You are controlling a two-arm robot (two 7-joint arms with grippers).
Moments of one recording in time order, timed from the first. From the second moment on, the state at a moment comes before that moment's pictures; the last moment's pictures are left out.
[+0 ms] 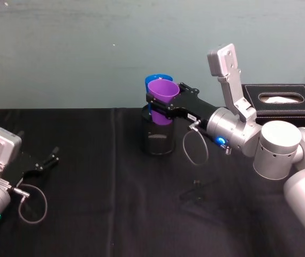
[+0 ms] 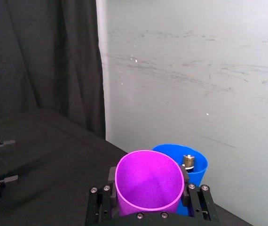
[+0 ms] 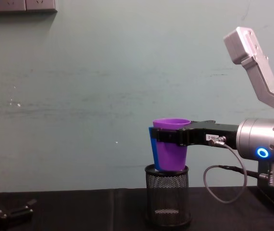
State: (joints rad) left arm -0.20 0.60 0.45 -1.41 -0.25 -0.12 0.03; right arm 0.59 0.23 -0.43 -1.15 0.34 0.07 0.44
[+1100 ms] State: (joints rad) left arm -0.20 0.60 0.45 -1.41 -0.25 -0.12 0.03; right arm 0.59 0.23 -0.43 -1.15 0.34 0.07 0.44
